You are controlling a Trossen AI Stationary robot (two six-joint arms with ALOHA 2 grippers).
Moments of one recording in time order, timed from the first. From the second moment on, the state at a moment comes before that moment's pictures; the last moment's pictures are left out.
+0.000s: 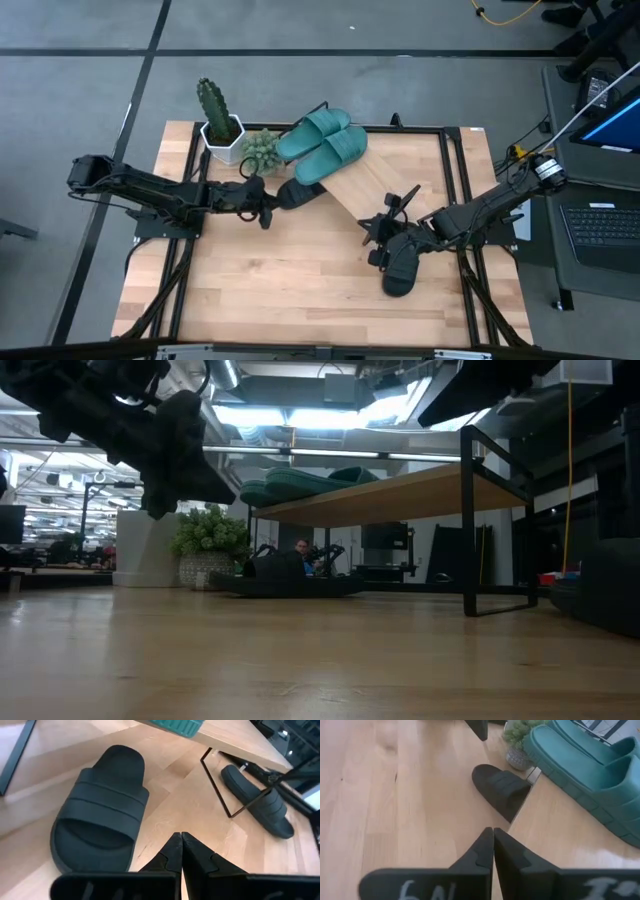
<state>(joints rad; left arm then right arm) -0.01 1.05 0.34 0.25 -0.27 -0.67 0.47 1.36 0.94 -0.36 0.74 0.26</state>
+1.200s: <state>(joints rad) 0.01 1.24 0.34 0.38 -0.23 -0.68 0.47 1.43 0.94 -0.29 0.74 0.23</state>
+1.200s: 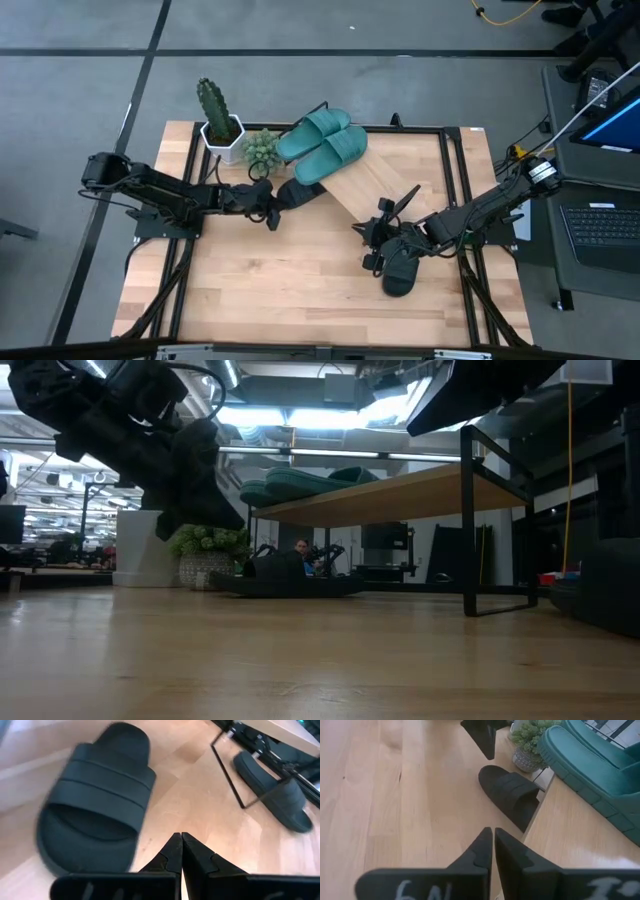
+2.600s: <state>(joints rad) 0.01 1.24 0.34 0.38 -0.23 -0.63 0.47 1.43 0.94 -0.29 0.72 0.26</state>
